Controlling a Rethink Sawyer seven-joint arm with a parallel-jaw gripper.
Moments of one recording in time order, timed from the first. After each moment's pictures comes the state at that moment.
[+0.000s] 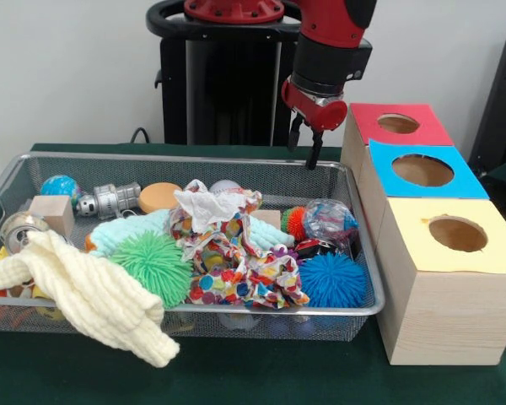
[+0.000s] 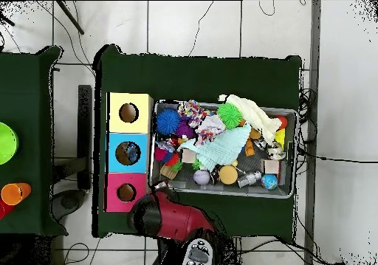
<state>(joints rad) 0.07 -0.61 -0.20 2.10 0.14 0.09 2.66</state>
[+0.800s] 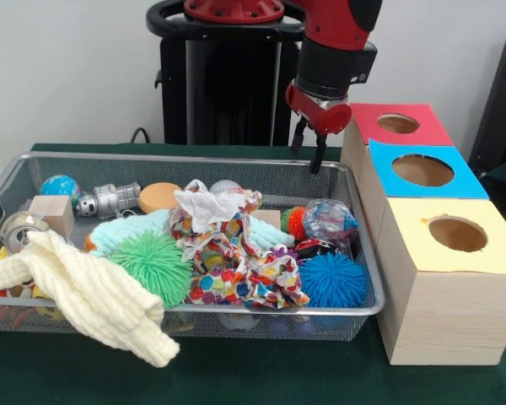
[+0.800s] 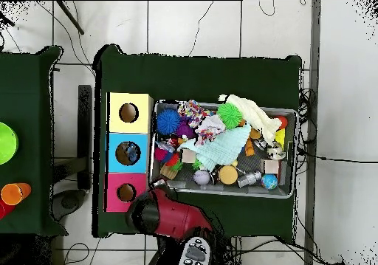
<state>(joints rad) 0.08 -0.60 -0.21 2.08 0.17 0.09 2.66</state>
